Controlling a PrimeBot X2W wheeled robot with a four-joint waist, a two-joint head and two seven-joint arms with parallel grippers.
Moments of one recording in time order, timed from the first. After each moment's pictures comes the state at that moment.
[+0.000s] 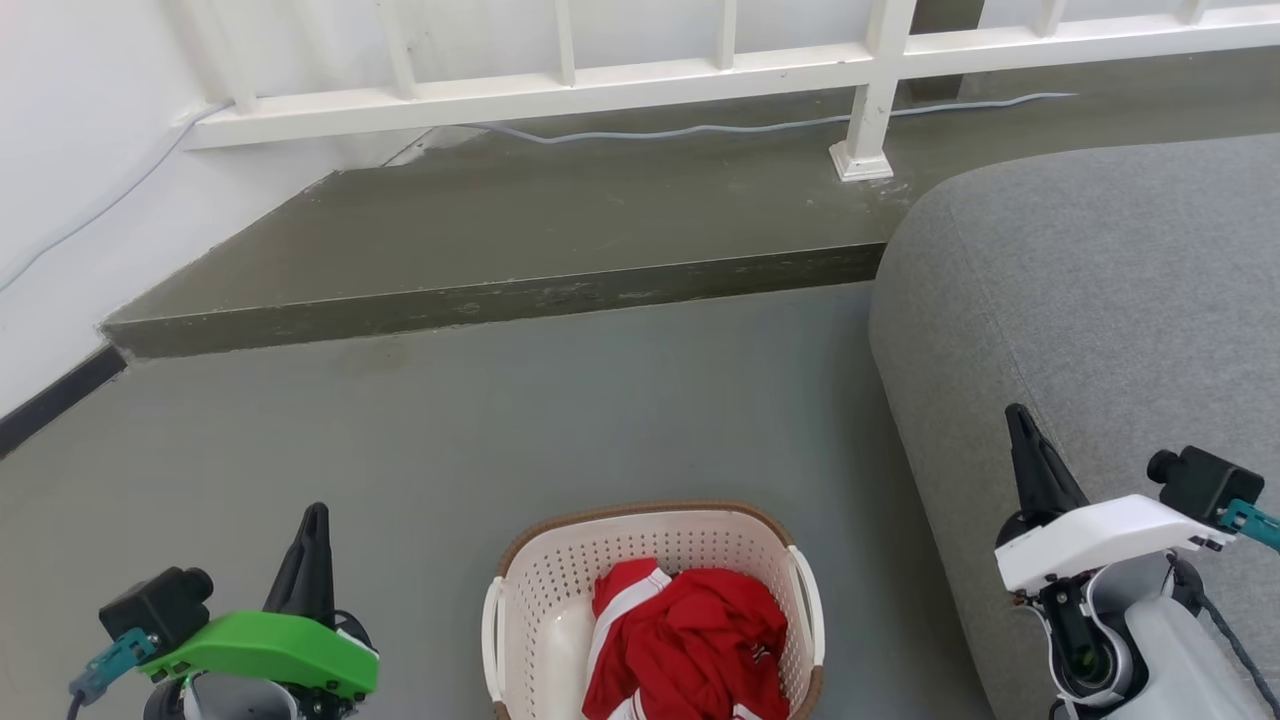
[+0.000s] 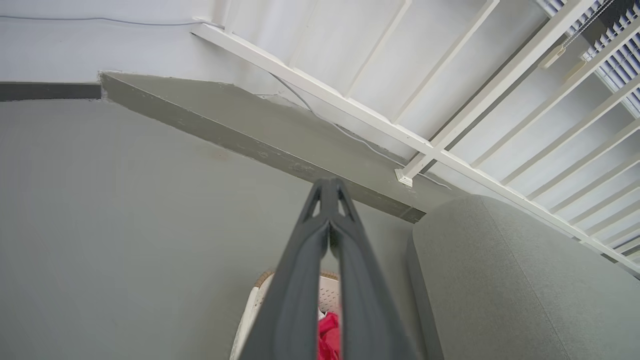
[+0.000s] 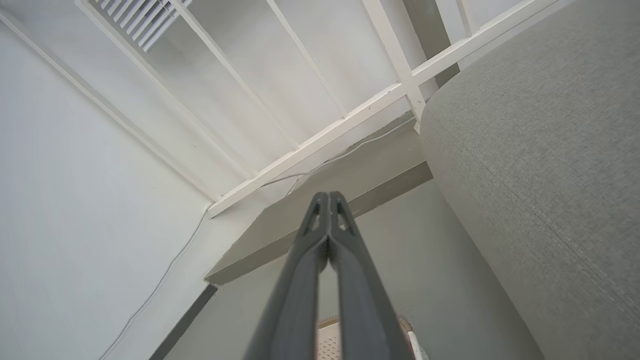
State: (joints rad) left arm -0.02 0.07 -0.13 0.25 -0.74 -0.06 -0.15; right arm -0.07 -0.13 0.16 0.30 0.71 0.04 -0.16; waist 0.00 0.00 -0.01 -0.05
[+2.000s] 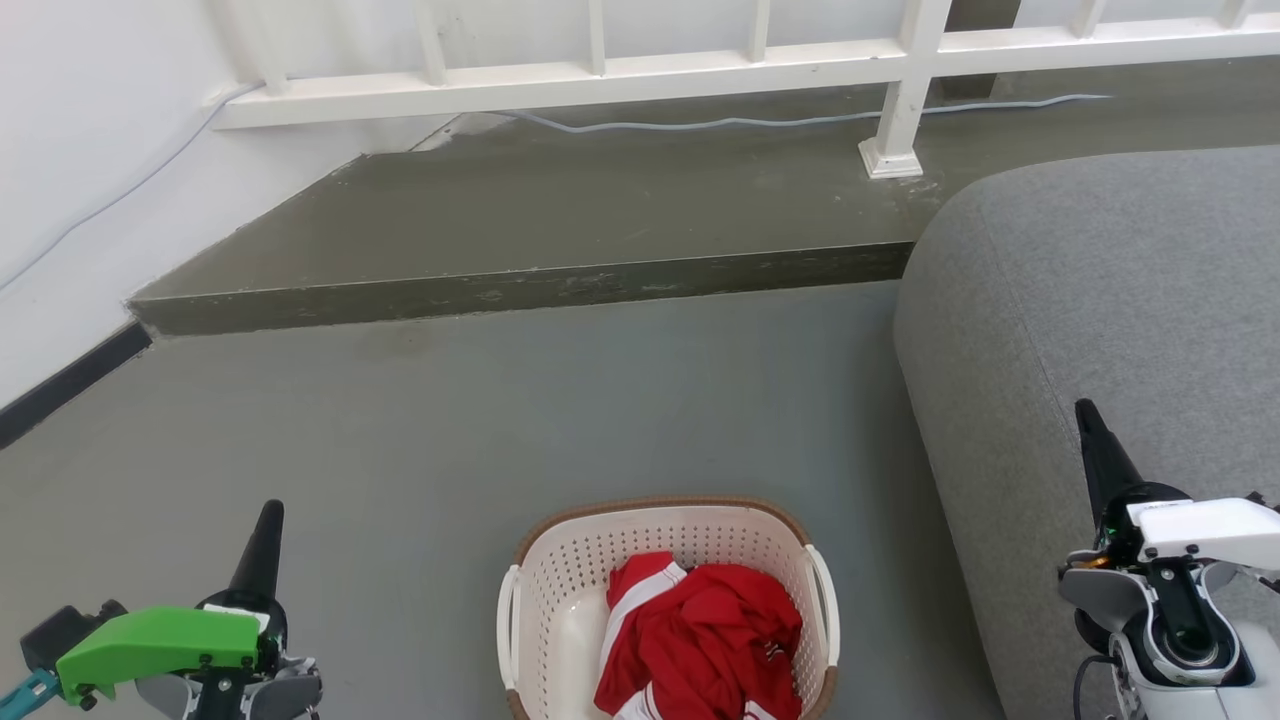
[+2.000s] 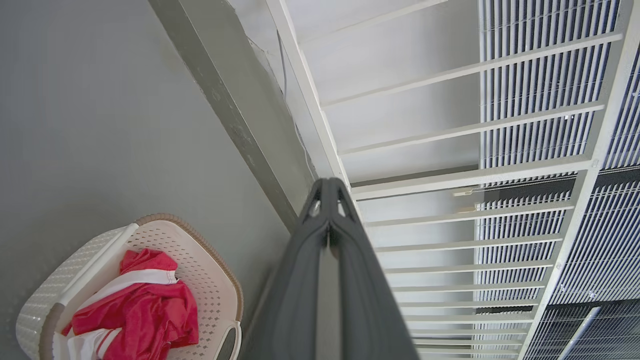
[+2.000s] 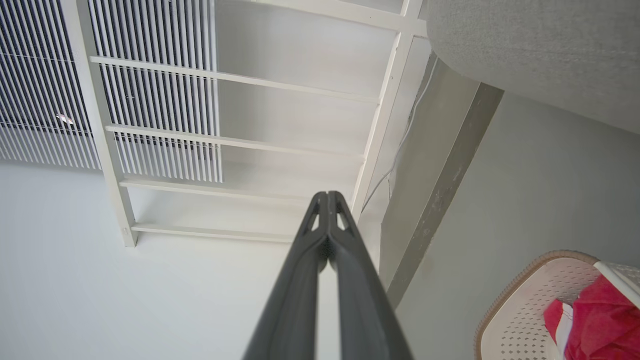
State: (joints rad) left arm -0.04 0.05 0.04 0.27 -1.41 -0.11 0.06; right arm -0.07 -0.06 -0.07 0.29 1.41 0.10 0.06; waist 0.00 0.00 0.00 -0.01
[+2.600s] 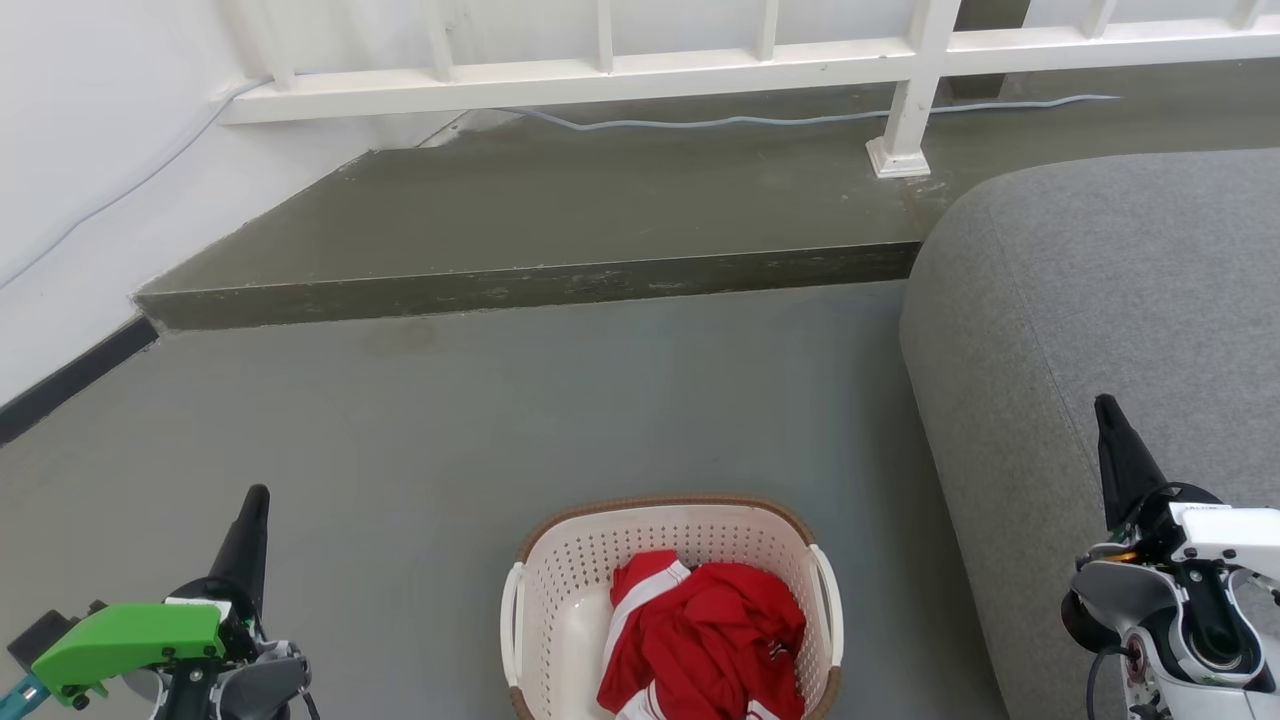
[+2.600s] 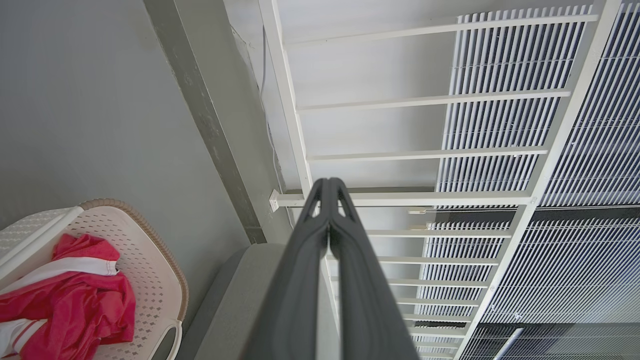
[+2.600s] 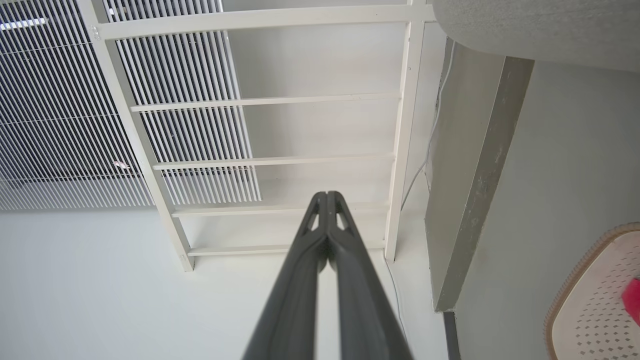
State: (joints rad) left arm -0.06 0.04 0.09 0.28 -1.60 -0.12 0.11; right arm -0.07 -0.04 -0.14 0.29 1.60 0.12 0.11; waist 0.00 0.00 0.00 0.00
